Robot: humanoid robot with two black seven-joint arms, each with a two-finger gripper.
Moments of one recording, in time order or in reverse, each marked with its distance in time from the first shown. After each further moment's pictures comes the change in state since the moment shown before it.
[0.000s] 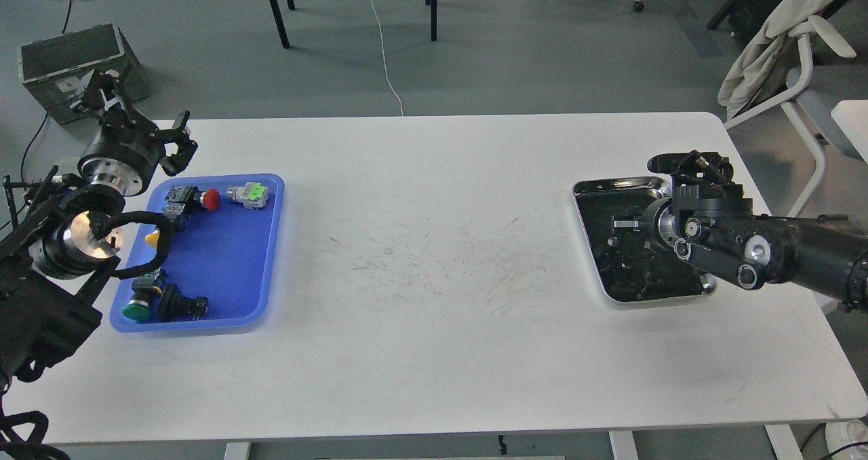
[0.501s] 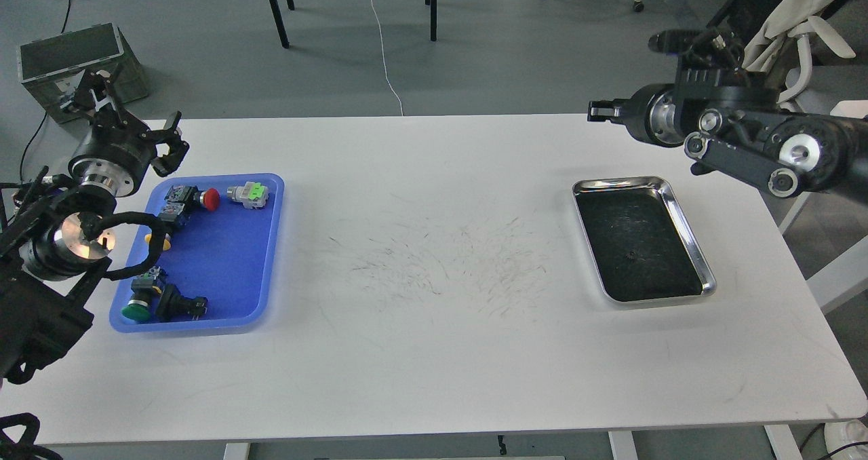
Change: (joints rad) left arm 0.005 0.020 0.000 0.001 0.000 0.000 0.000; right arm 0.286 -0.094 0.148 0.183 0.034 0.000 0.029
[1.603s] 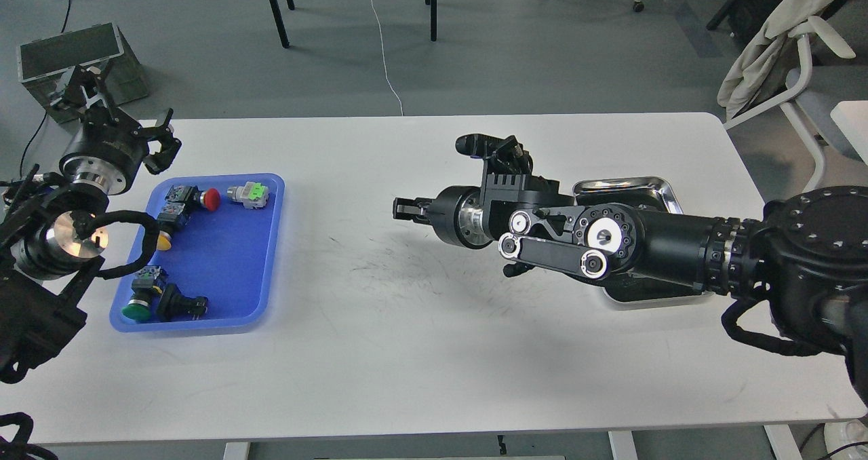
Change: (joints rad) left arm 0.000 0.014 0.000 0.000 0.000 -0.002 -0.008; right arm -0.153 0.457 -0.065 0.004 0.255 -0.184 0.090
